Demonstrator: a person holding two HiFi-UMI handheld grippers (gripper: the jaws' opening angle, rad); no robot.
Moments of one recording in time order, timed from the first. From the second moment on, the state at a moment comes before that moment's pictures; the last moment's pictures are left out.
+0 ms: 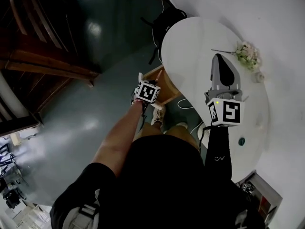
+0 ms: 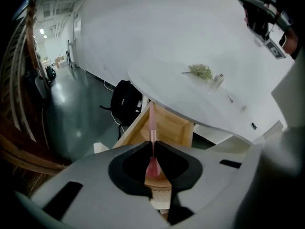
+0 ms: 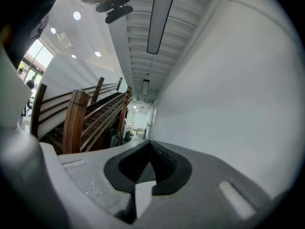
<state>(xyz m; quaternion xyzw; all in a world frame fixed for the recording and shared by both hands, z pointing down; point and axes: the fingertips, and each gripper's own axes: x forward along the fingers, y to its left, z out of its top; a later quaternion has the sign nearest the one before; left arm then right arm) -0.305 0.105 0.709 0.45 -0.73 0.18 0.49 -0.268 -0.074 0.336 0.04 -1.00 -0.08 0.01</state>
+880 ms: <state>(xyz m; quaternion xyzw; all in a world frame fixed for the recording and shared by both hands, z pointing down) -0.341 0.084 0.636 0.48 -0.77 0.20 0.37 -0.256 -0.094 0.332 0.06 -1.00 -0.07 0.00</state>
